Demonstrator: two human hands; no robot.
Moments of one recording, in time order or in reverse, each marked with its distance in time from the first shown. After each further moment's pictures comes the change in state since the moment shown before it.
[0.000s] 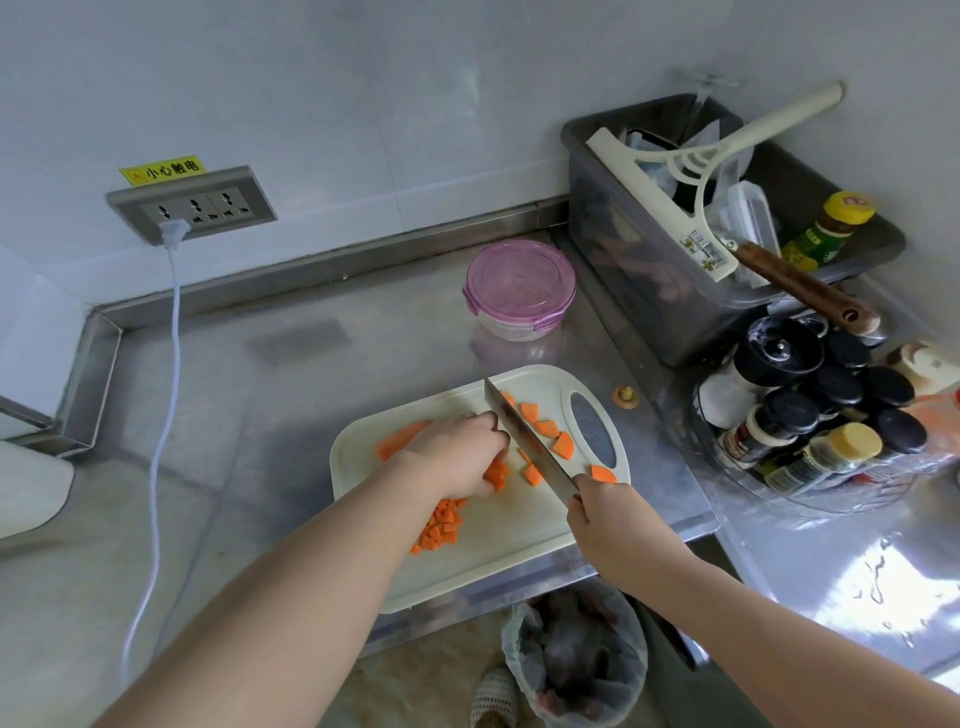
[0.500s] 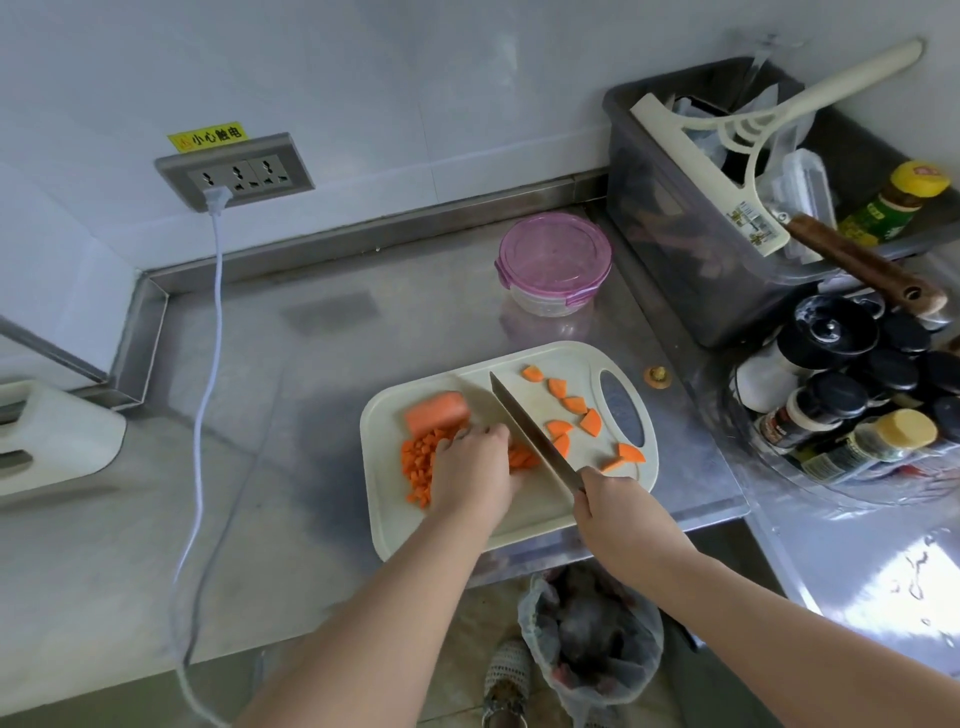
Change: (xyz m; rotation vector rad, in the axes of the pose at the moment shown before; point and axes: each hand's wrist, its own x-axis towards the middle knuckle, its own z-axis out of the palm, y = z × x) left_hand -0.027 0.031 0.051 -0.233 0.315 -0.473; right_hand -0.002 -0.007 0.021 -0.101 -0.094 0.024
